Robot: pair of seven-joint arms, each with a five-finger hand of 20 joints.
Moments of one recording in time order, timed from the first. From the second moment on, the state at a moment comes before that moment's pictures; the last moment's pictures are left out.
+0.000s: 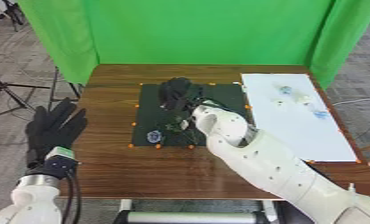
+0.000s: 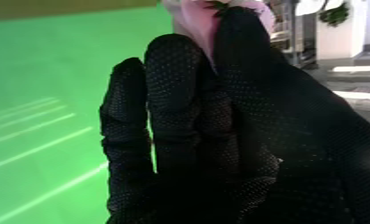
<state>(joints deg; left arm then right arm) 127.3 -50.4 -95.1 -121.2 14.6 15.9 24.7 -55.1 -69.2 33.1 -83.4 -128.8 4.9 6.9</state>
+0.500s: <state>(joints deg) 125.3 -48.7 -92.7 -120.6 14.2 15.8 26.1 -51.9 -75.3 26.3 -75.8 -132.0 8.9 12.1</state>
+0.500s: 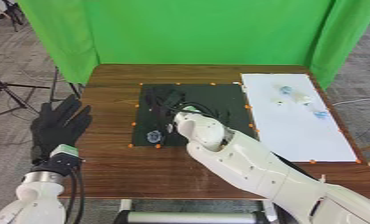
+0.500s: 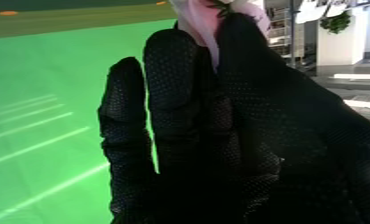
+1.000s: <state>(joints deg) 125.5 -49.0 -94.3 -120.7 15.3 15.8 24.1 -53.3 -74.9 28.7 -77.6 -134.7 -0.1 14.1</state>
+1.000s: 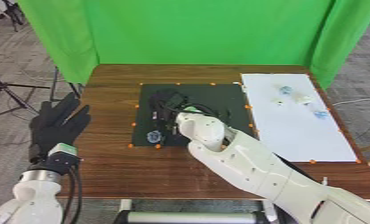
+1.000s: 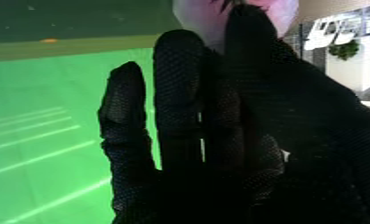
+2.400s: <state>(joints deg) 132.9 -50.2 -97.7 -124.0 11.0 20.2 32.0 -72.3 -42.5 67.7 -99.1 -121.7 -28.3 45.1</state>
